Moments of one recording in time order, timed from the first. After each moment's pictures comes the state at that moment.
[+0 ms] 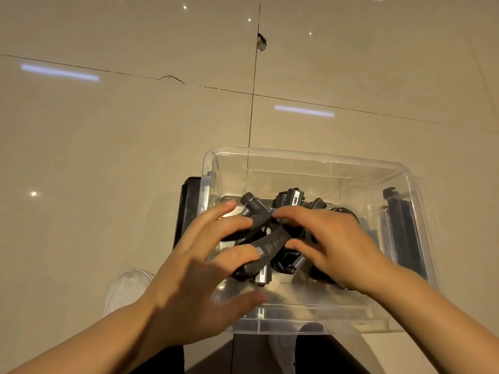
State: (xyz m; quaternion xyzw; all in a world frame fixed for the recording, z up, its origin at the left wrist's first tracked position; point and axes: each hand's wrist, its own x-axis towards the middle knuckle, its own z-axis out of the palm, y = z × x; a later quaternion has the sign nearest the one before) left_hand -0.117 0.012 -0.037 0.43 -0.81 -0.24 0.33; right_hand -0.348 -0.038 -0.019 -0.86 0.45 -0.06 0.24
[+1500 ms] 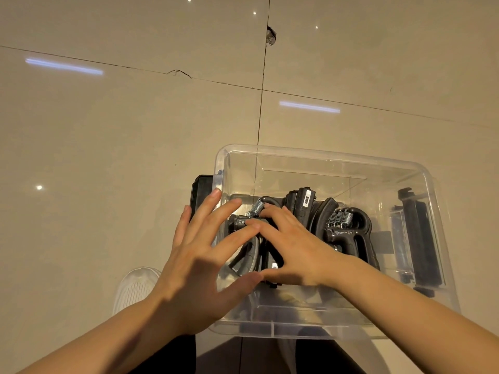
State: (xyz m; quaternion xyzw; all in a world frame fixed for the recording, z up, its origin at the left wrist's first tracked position) left_hand -0.108 0.010 -0.054 0.53 -0.77 -0.27 0.22; right_hand -0.312 -0.041 -0.088 -0.85 0.41 0.09 0.33
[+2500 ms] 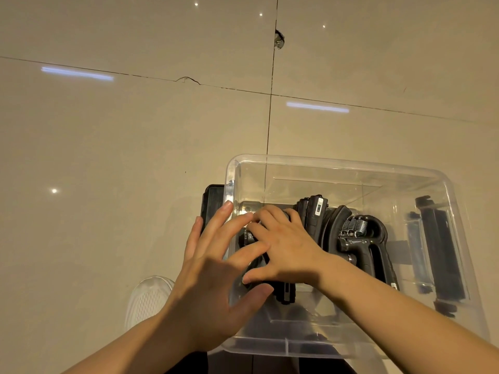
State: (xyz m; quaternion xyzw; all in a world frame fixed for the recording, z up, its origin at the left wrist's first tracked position) left_hand -0.110 0.010 -0.055 0.53 -0.76 -0.28 0.24; right_hand -0.279 -0.055 -0.108 -0.87 0.42 0.11 0.24
